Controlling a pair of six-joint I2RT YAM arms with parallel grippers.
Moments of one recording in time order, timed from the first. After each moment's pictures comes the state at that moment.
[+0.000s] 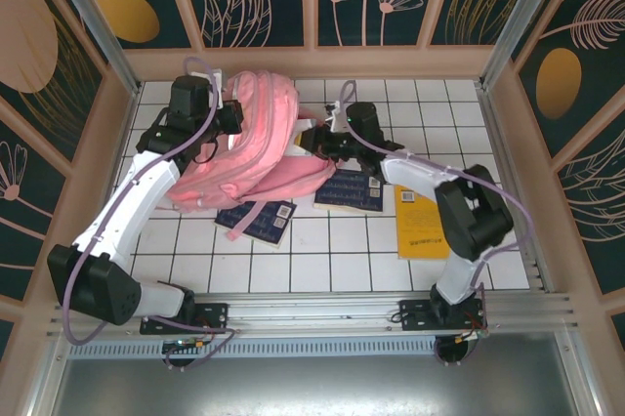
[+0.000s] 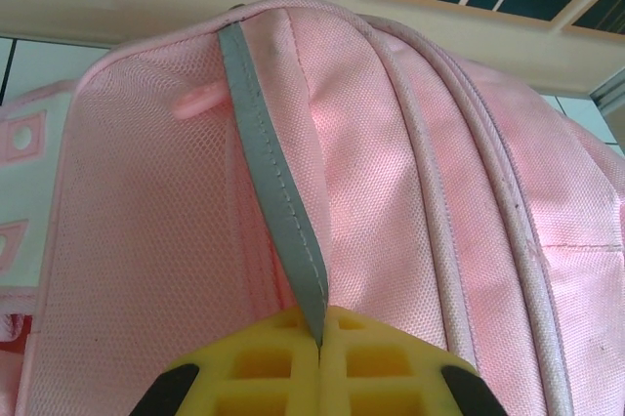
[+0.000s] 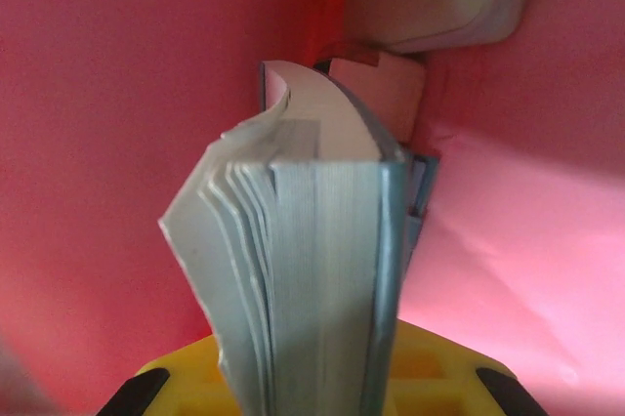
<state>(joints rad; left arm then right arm) -0.31 1.36 1.30 -0.48 0.09 -0.36 0.56 1.80 1.14 0.27 -0.69 0.92</state>
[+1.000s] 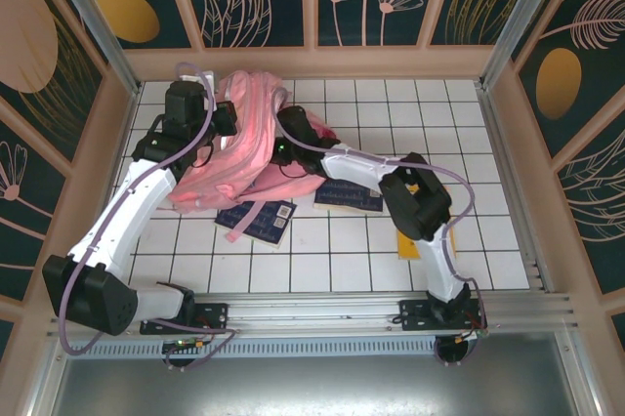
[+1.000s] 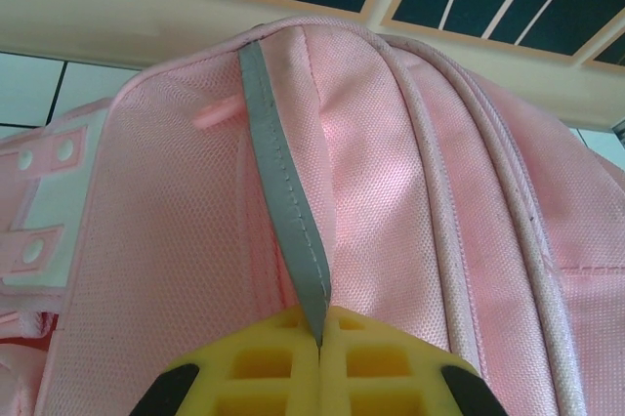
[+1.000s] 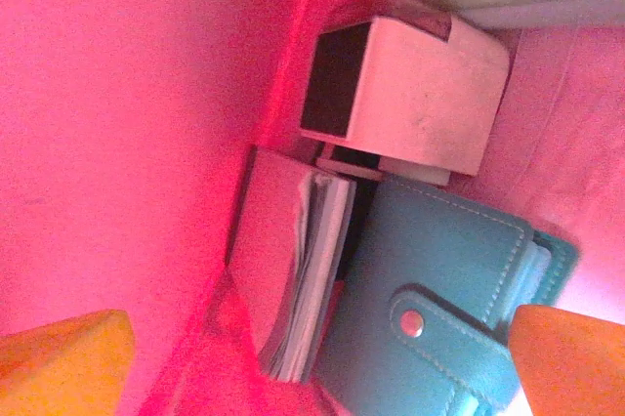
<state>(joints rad) -0.30 1.31 1.25 -0.43 0.02 -0.38 0.81 2.09 1.55 0.07 -0.37 0.81</state>
